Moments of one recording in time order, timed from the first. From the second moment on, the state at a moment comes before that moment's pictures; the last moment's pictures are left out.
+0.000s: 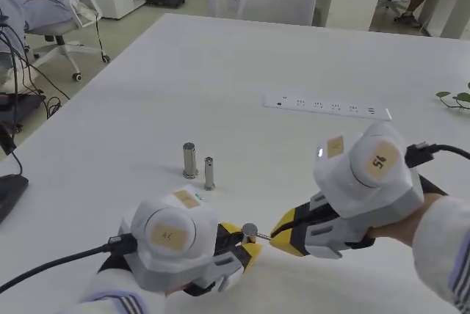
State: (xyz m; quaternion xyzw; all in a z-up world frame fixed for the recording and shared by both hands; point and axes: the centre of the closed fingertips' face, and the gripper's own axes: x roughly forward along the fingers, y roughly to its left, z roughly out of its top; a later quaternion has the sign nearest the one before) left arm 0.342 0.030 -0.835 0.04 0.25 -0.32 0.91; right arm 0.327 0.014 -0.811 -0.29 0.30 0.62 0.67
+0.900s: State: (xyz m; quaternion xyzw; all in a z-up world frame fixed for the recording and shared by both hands) left arm 0.342 0.027 -0.836 0.04 0.25 -0.32 0.91; right arm 0.328 0.025 -0.811 -0.28 0.29 0.62 0.68
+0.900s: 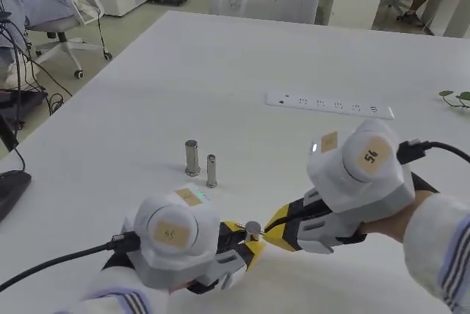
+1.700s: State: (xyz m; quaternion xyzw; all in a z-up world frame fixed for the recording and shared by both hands) left arm 0.342 0.027 -0.836 0.04 0.25 -0.33 0.91; right arm 0.327 0.026 -0.812 -0.29 0.28 0.63 0.67
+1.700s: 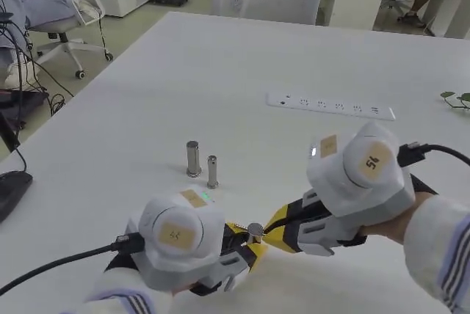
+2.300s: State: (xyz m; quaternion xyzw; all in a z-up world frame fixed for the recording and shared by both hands) left arm 0.341 0.027 -0.838 0.04 0.25 -0.33 0.91; right arm 0.326 0.018 -0.815 -0.29 0.29 0.62 0.67
